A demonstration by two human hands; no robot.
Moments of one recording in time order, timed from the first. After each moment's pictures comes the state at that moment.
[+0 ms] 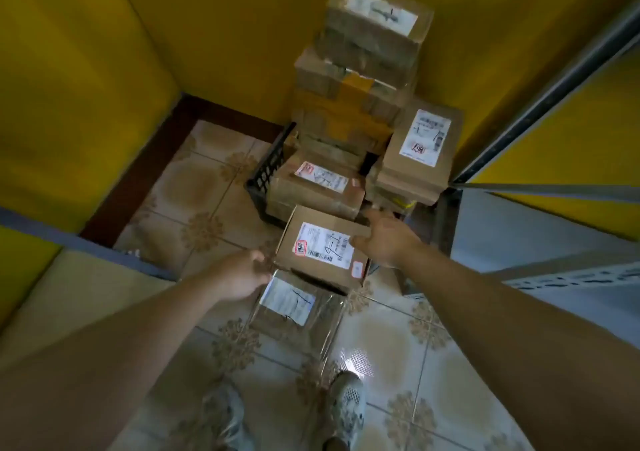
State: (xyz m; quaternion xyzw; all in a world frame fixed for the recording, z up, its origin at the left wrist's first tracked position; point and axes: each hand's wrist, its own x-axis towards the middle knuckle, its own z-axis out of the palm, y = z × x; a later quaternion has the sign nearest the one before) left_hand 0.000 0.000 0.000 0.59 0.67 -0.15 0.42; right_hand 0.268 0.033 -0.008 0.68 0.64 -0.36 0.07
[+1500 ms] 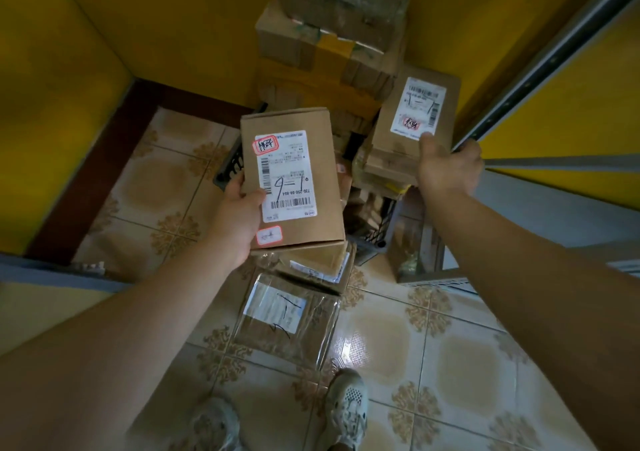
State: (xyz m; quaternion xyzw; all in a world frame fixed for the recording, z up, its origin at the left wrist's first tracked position) left_hand 0.054 0.078 -0.032 0.27 0.67 0.33 0.61; right_hand 0.324 0.097 -0.017 0.89 0.25 -0.21 -0.32
